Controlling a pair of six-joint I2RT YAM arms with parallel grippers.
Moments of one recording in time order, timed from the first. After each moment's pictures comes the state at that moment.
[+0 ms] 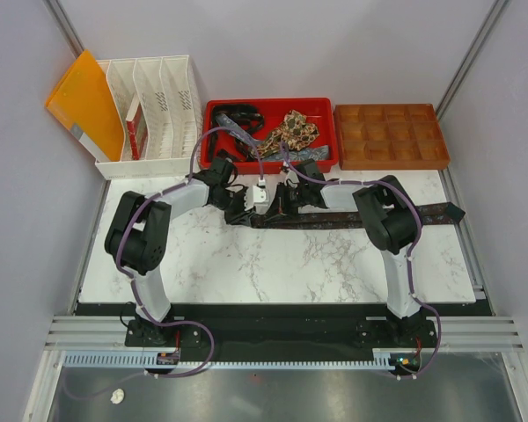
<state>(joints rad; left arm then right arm) -0.39 1.85 1.16 -0.48 0.62 1.02 0.50 2.15 1.29 -0.02 -0.68 0.67</state>
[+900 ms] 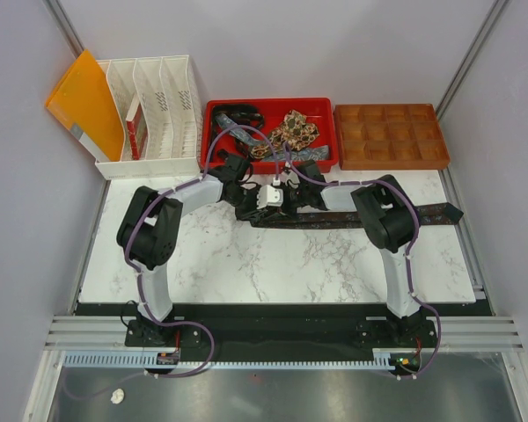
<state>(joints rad) -0.47 1.94 1.28 -0.52 0.55 1.02 0.49 2.17 1.27 0.07 -0.71 0.77</state>
